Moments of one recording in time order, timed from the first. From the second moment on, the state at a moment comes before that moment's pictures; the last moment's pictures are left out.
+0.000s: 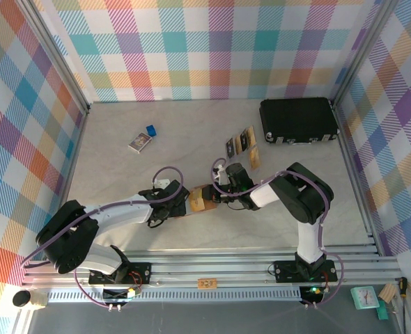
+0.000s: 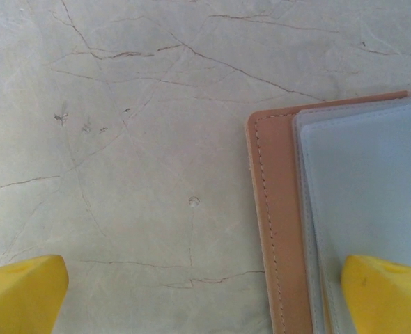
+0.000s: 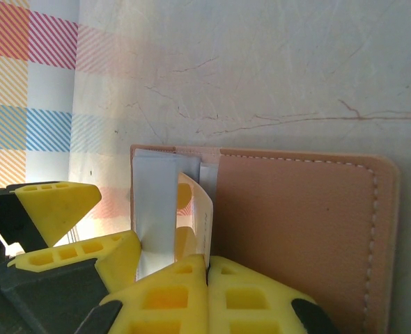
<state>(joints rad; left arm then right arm) -0.76 1.40 0.64 -0.51 -0.39 -0.83 0.69 1.94 0.73 0.60 -0.61 0.85</state>
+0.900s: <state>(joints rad) -0.76 1.40 0.63 -0.49 -0.39 -0.84 0.69 1.93 0.74 0.57 -0.63 0.85</state>
